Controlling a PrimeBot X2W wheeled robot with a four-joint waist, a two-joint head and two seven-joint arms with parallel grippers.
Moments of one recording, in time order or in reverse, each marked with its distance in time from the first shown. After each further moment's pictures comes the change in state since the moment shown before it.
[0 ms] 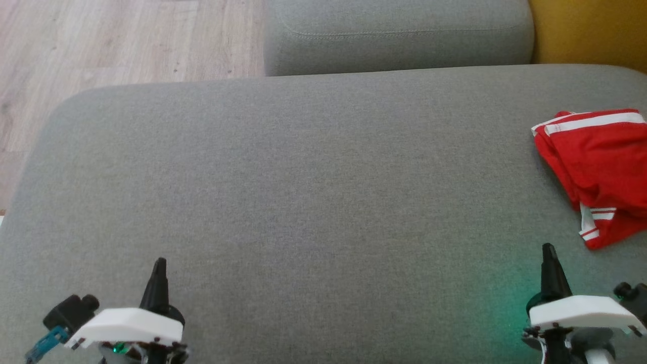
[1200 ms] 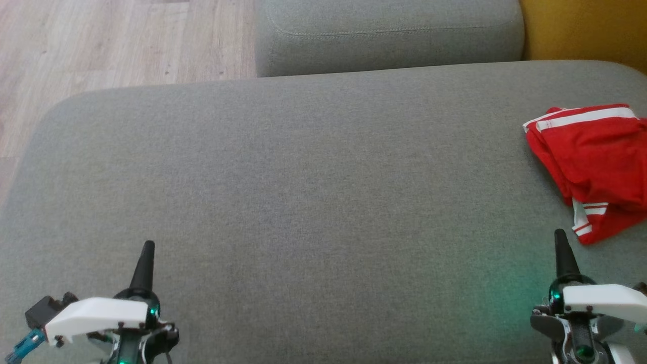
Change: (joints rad) left arm -0.041 -0.001 0.061 -0.019 -0.414 -0.047 0.105; right arm -0.023 0.000 -0.035 -0.060 0.437 0.000 0.102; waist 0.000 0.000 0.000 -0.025
